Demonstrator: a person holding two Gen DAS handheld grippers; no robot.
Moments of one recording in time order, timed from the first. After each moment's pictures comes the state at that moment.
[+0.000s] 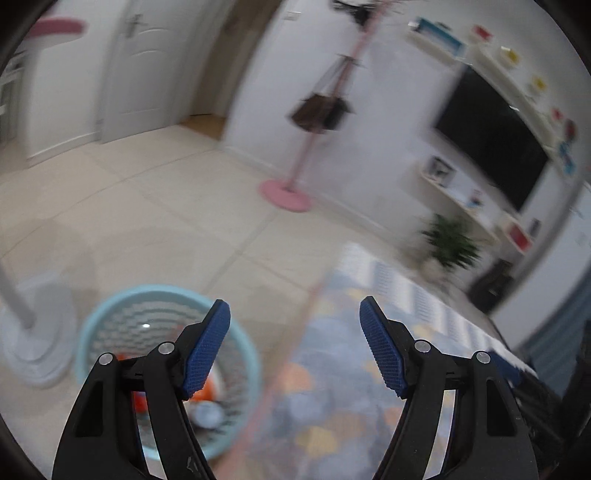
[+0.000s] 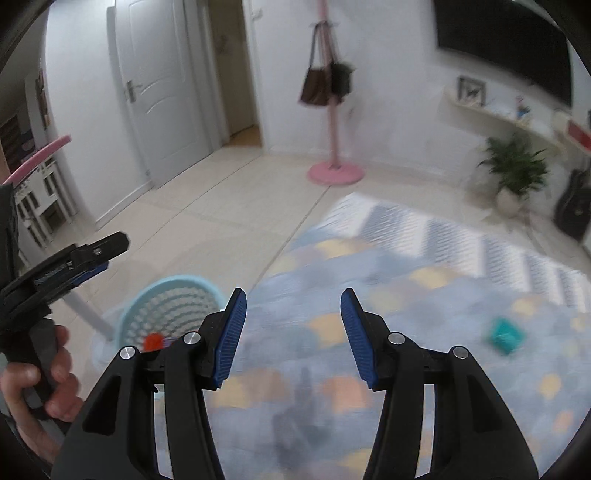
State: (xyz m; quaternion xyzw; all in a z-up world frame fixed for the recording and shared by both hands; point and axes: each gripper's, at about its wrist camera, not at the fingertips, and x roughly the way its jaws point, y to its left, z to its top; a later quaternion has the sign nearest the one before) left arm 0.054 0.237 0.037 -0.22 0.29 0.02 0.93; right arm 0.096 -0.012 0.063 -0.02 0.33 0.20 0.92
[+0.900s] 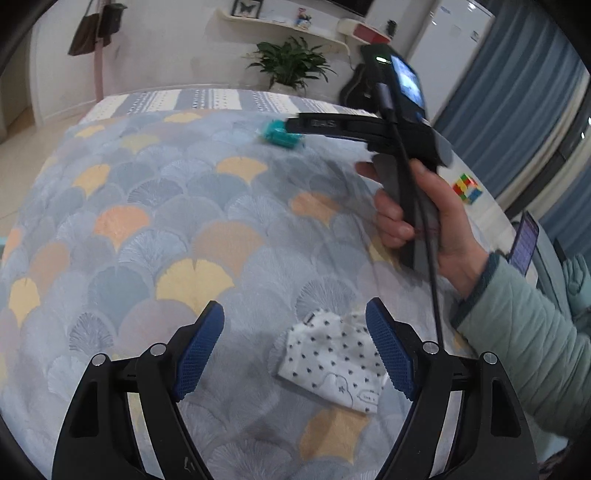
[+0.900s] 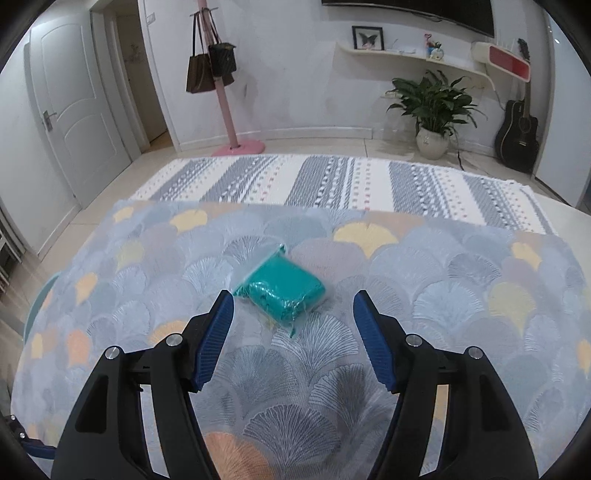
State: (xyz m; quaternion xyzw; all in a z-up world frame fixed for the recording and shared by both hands) left arm -0.001 -0.036 -0.070 -0.01 0.46 -0.27 0.84; right arm 0.178 -0.229 -0.067 0.04 0.39 0.10 0.91
